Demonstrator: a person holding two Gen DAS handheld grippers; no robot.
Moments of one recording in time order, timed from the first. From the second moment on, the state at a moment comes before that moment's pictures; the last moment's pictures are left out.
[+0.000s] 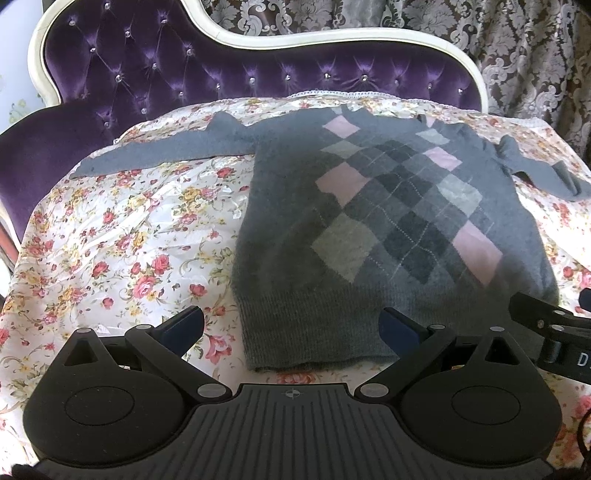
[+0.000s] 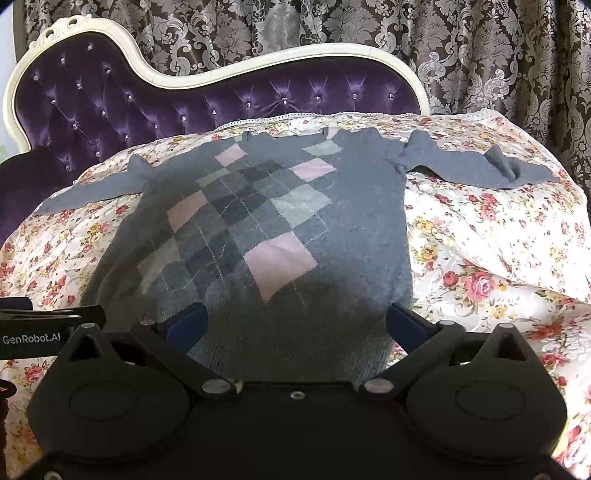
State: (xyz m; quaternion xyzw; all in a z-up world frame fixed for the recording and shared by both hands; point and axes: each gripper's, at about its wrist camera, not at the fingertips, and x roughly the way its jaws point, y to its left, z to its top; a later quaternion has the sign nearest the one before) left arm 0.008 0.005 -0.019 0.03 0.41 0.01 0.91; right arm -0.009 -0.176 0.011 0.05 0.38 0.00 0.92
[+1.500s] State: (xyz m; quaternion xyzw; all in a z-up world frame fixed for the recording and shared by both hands) left arm 0.015 0.004 -0.029 0.03 0.43 0.00 0.90; right arm -0.005 -0.170 0.005 0.06 0.39 0.01 0.92
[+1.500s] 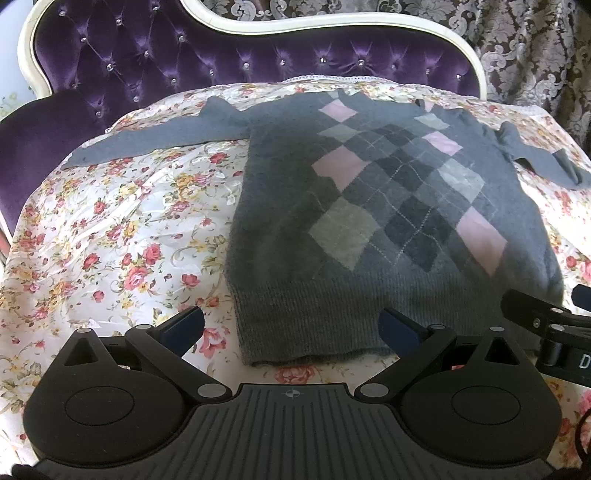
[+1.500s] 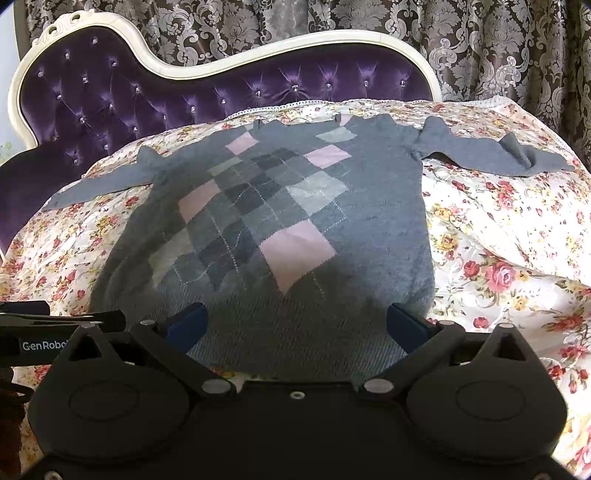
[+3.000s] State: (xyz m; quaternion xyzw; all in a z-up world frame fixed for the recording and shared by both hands) left arm 0.083 0.001 -0.008 0.05 0.34 -0.03 0.94; right arm 0.051 -0.191 0.026 0.08 0.30 0.03 0.95
